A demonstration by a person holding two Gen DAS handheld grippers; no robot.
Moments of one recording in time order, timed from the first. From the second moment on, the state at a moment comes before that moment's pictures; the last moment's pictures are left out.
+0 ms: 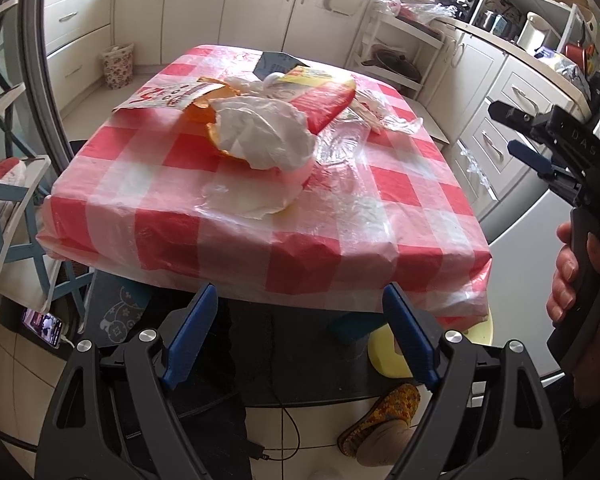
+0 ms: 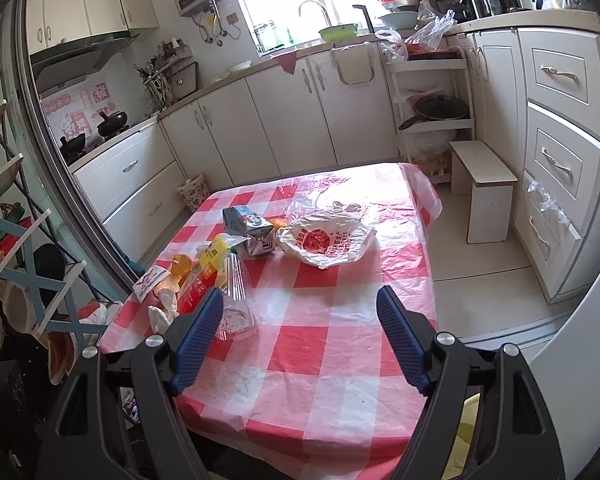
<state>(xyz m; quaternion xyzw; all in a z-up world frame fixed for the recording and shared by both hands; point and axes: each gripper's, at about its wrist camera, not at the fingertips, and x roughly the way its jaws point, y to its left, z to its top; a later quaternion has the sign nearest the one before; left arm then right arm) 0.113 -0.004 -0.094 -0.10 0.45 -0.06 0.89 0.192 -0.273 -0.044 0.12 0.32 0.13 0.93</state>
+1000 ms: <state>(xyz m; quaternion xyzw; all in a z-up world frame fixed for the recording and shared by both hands) 0.132 0.025 -0.088 -0.11 0.41 -0.03 0.91 0.225 -0.243 -0.055 0.11 0.34 0.16 0.92</state>
